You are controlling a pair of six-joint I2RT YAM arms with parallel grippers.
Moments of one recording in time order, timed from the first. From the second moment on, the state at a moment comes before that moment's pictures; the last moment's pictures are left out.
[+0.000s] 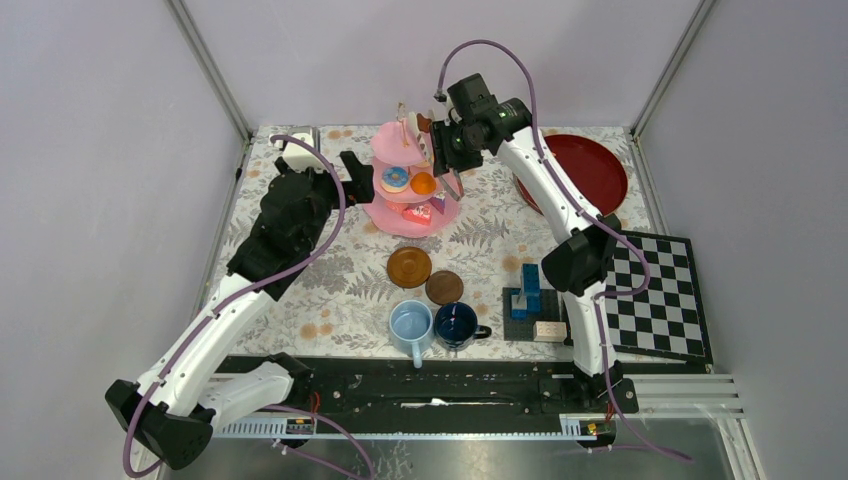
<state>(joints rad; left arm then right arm) -0.53 0.99 1.07 -0.19 -0.33 -0.31 0.56 2.18 2.43 -1.17 -0.11 0.24</state>
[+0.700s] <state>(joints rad) -0.52 0.99 1.07 -0.19 -0.32 -0.32 0.56 2.16 2.46 -1.17 -0.03 0.25</state>
